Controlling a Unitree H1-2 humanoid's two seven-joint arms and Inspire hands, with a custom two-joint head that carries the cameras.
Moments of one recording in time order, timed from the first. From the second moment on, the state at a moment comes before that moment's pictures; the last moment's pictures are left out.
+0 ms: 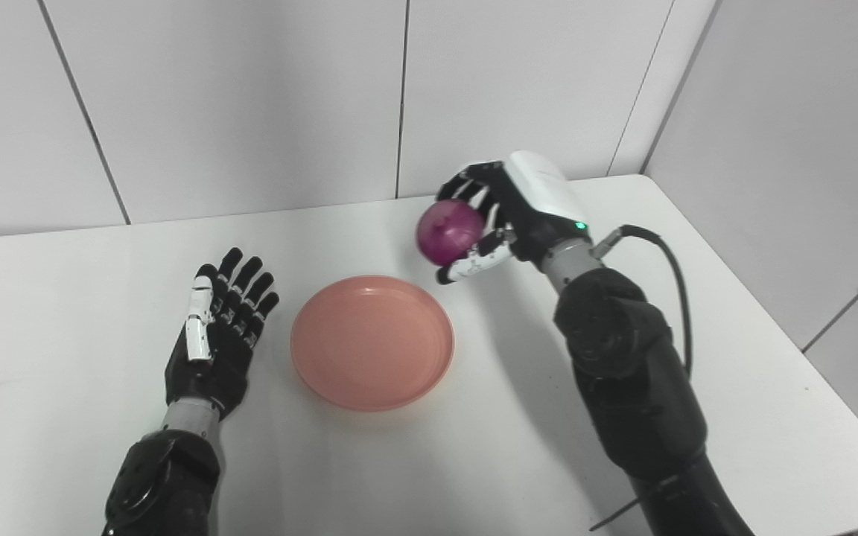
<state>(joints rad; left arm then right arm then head) -0.35 -0.14 0.07 0.18 -0.36 0.25 -0.13 -0.48 -0.28 0.14 -0.37 -0.89 0.47 0.46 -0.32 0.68</state>
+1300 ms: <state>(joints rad) -0.33 -0.17 0.03 0.15 -0.34 0.26 -0.08 -0.41 -0.24 0.35 -0.25 -0.93 0.46 0.43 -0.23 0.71</state>
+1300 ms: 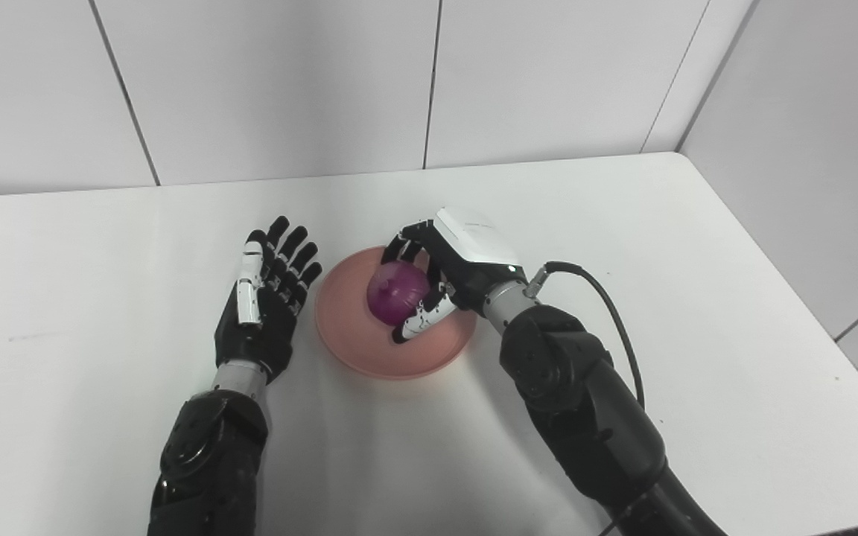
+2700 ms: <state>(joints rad) -0.33 -0.19 0.03 0.15 -0.33 0.26 -0.06 -0.41 -0.29 0.38 -0.26 -0.92 0.42 0.50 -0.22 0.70</state>
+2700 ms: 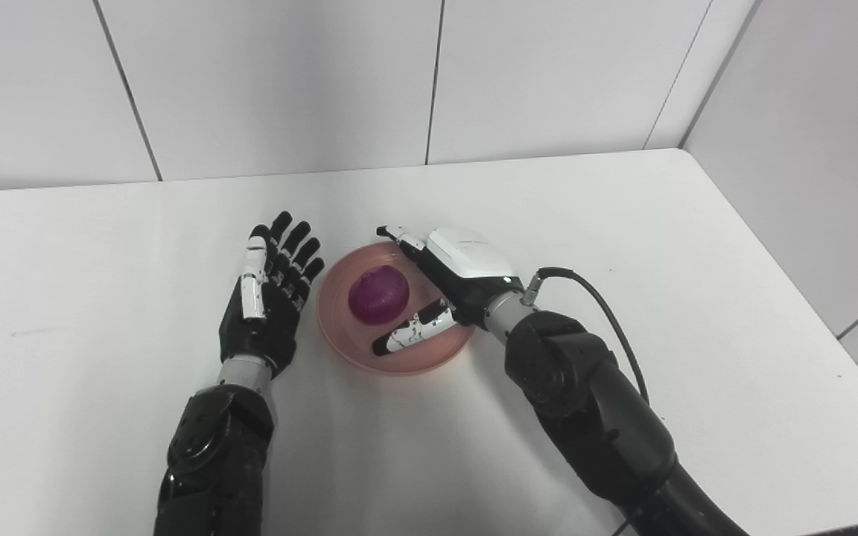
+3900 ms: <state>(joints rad) -0.33 -0.18 0.03 0.16 -0.33 0.25 -0.08 -0.13 -0.09 -0.09 -0.25 -0.34 0.37 0.06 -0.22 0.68</state>
